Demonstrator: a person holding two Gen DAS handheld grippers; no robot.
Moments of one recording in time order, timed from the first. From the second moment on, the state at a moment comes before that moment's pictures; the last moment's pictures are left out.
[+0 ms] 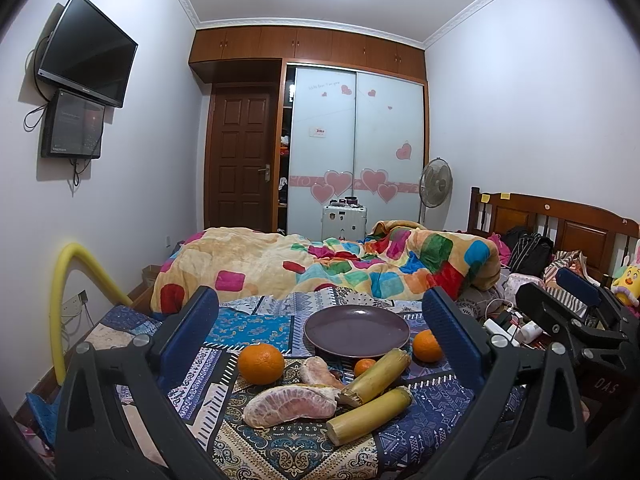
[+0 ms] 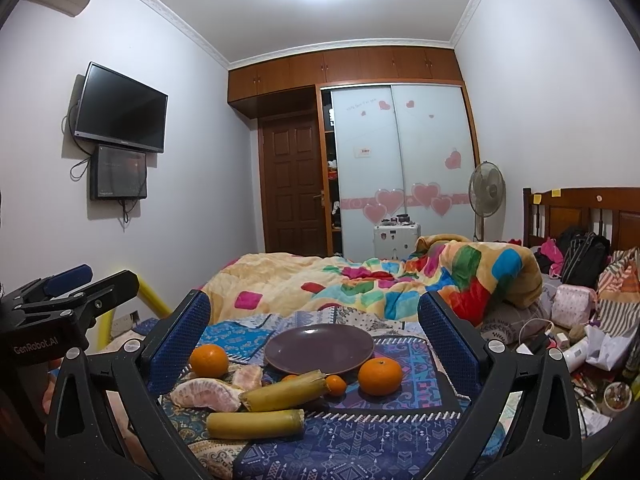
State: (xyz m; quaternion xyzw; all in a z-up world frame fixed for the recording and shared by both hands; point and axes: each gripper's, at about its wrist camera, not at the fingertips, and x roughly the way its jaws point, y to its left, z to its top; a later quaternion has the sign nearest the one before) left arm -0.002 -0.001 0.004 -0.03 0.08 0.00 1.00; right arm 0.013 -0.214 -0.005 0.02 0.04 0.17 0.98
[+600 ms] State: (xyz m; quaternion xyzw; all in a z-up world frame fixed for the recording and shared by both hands) left arm -0.002 0.001 0.002 -0.03 0.08 0.00 1.00; right arm 0.013 -0.211 -0.004 0.02 0.05 0.17 0.98
